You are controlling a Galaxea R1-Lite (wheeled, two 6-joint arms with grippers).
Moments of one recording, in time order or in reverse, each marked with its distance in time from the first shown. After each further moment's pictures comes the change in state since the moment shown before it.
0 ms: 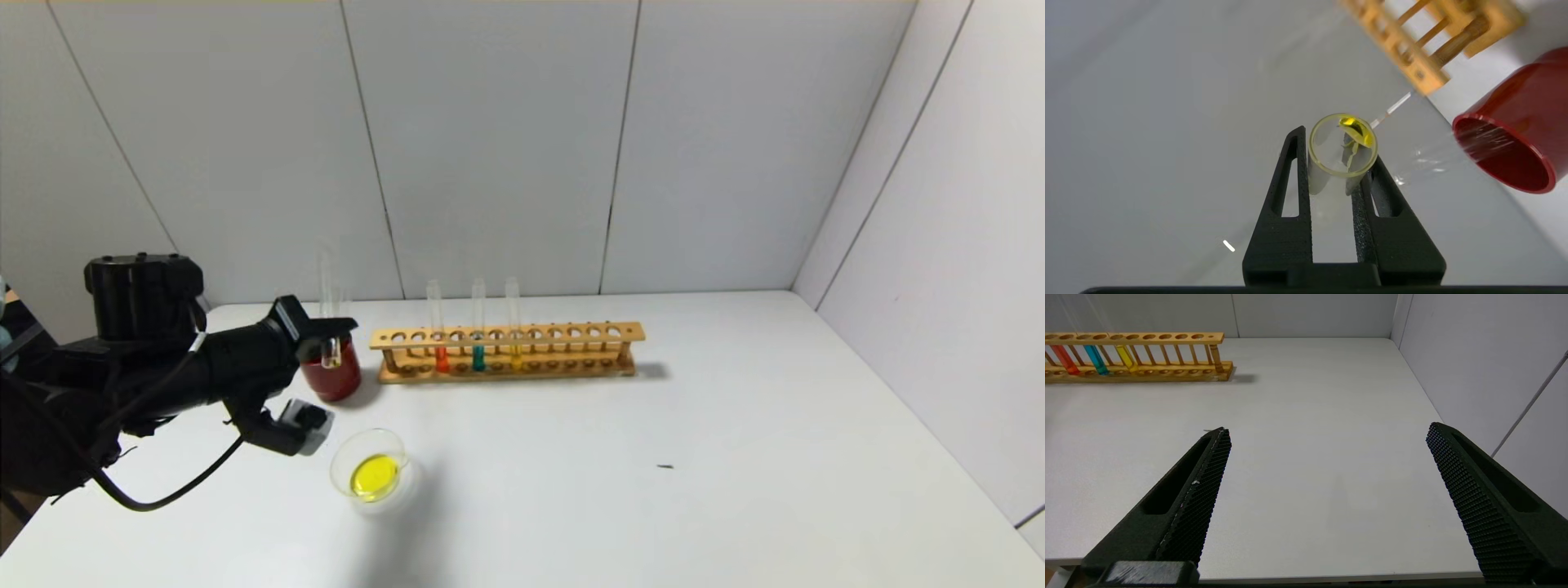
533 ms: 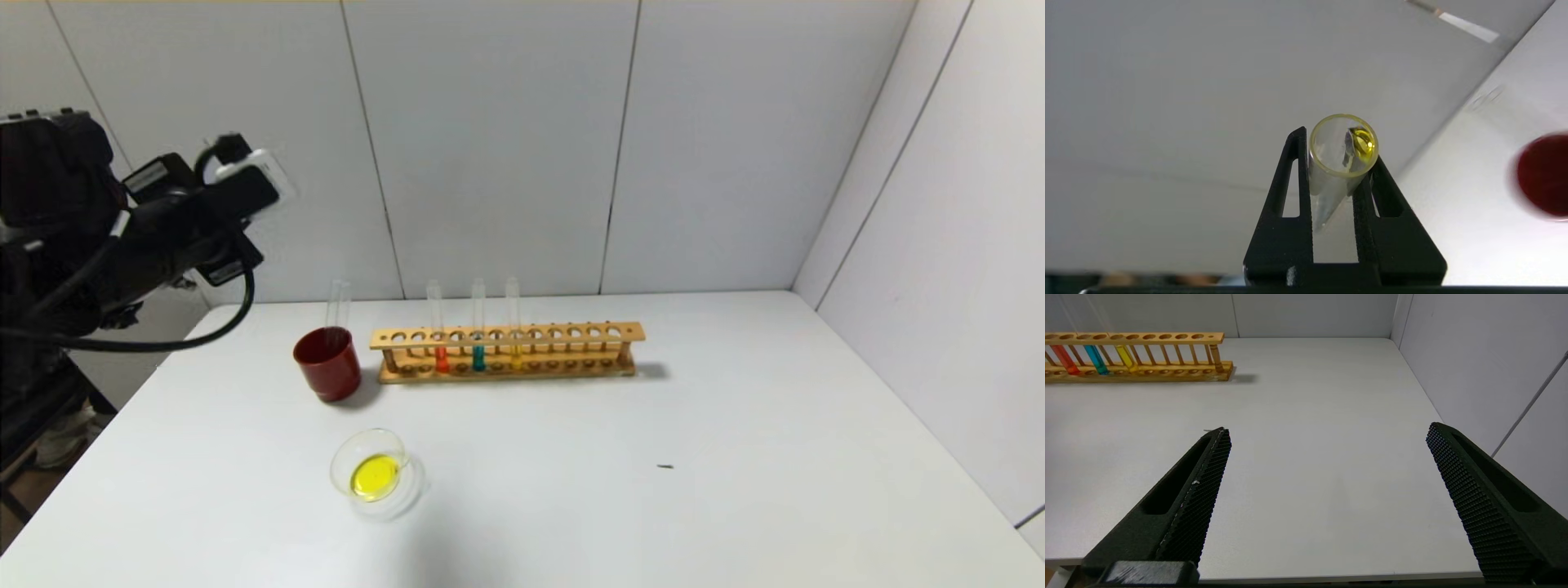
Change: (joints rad) left arm -0.031 -0.143 -0.285 0.133 0.563 -1.187; right arm 0.000 0.000 0.000 0.000 0.000 0.000
